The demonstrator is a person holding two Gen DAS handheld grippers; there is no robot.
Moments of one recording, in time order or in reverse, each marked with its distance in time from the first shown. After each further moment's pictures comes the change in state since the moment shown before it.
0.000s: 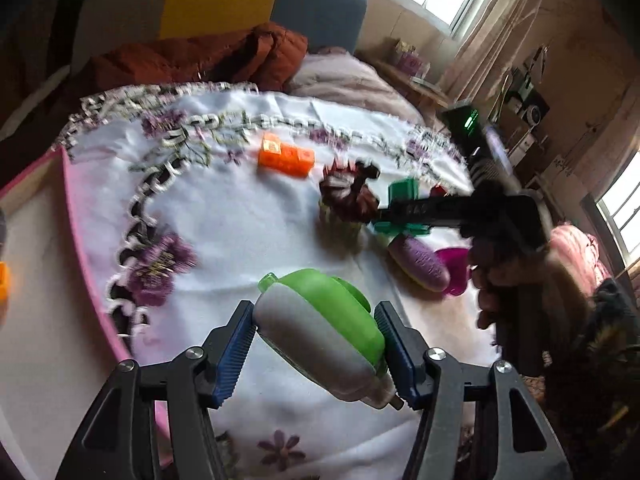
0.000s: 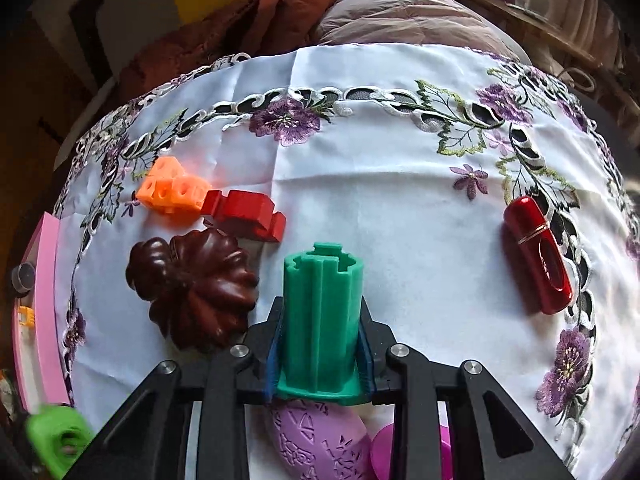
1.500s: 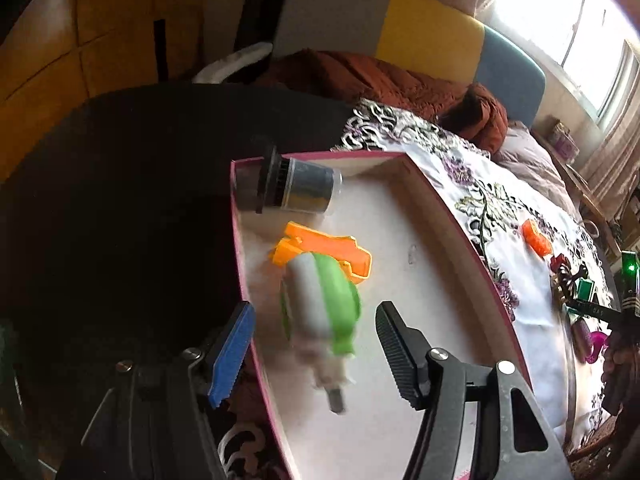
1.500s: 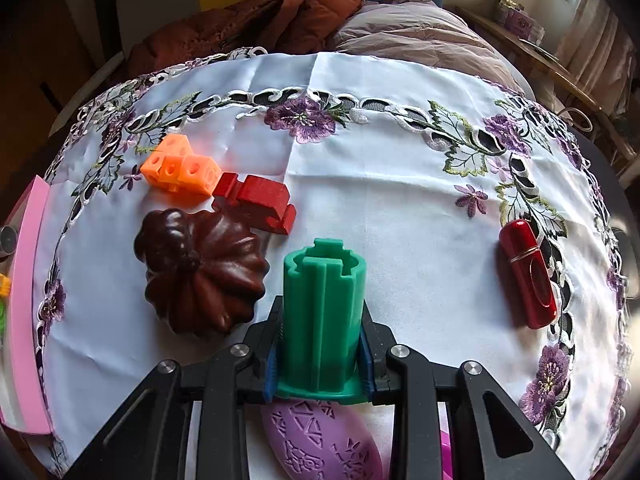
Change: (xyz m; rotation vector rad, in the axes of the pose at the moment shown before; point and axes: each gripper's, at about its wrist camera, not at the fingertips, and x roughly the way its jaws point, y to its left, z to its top) left arm -0.106 0.215 -0.035 -0.346 -0.103 0.438; right arm 0.000 0.018 -0.005 -0.121 -0.024 -0.077
